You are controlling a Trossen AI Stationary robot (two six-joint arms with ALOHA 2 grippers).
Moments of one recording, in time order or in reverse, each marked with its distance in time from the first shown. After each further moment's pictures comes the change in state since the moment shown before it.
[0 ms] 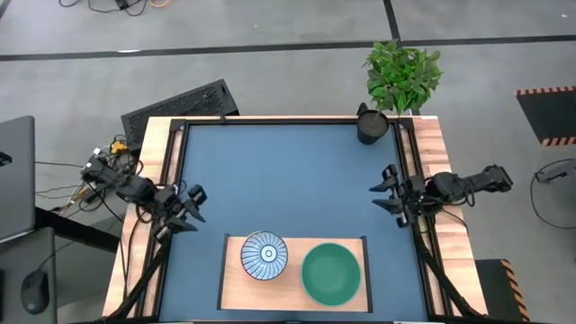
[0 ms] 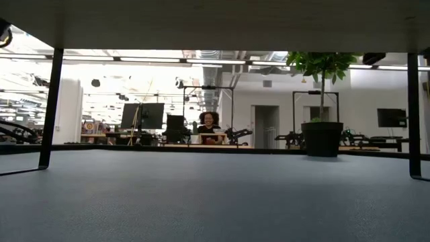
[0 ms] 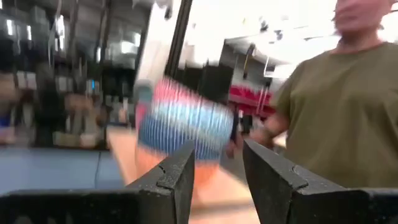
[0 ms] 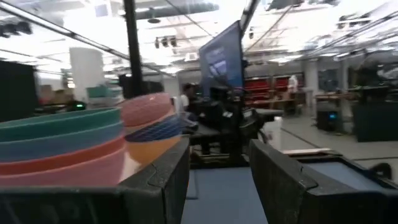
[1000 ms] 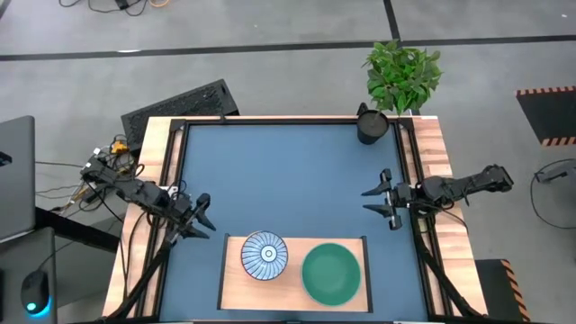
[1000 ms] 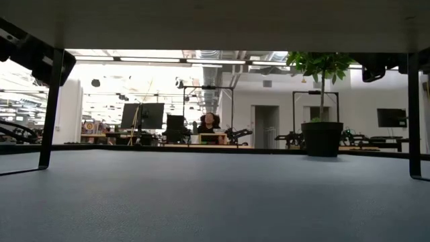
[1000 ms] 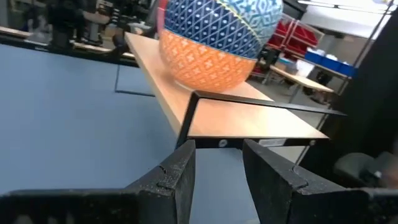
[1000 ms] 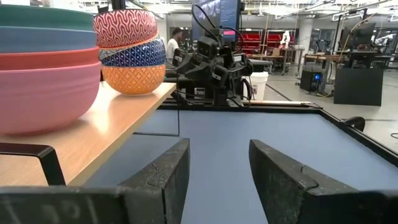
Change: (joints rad) left arm 0.000 0.006 0.006 -0.363 0.007 -0.070; right arm 0.000 0.010 -0.002 -0.257 0.041 -0.066
